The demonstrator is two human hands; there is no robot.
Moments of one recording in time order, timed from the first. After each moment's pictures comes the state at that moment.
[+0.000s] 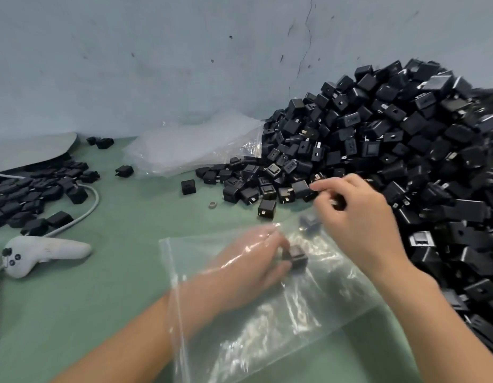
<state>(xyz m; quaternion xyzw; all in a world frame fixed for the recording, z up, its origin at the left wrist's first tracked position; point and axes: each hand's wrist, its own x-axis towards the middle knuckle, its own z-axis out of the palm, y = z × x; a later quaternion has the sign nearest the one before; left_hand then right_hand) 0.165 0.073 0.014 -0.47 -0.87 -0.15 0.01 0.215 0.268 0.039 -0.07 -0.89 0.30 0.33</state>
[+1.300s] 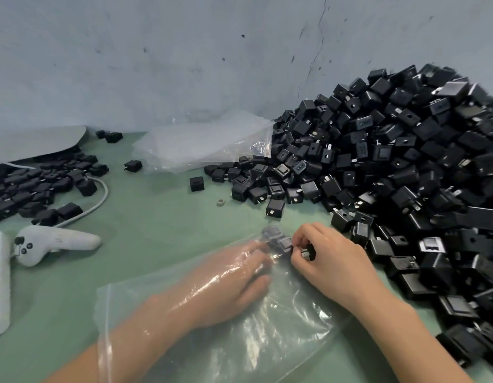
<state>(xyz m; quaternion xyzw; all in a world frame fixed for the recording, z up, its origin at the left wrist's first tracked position) 0.180 0.023 -0.004 -0.45 -0.88 -0.17 -0.02 0.221 0.243 -0.012 0.00 -0.98 0.17 0.15</state>
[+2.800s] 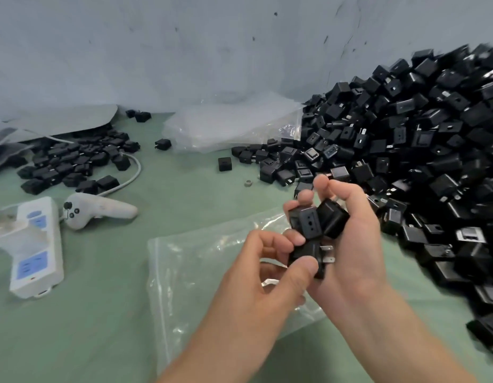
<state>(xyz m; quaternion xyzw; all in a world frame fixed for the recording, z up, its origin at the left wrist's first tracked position) 0.280 0.020 0.044 -0.14 -0.71 -0.69 -0.07 0.255 0.140 0.071 -0.12 -0.30 0.95 0.01</state>
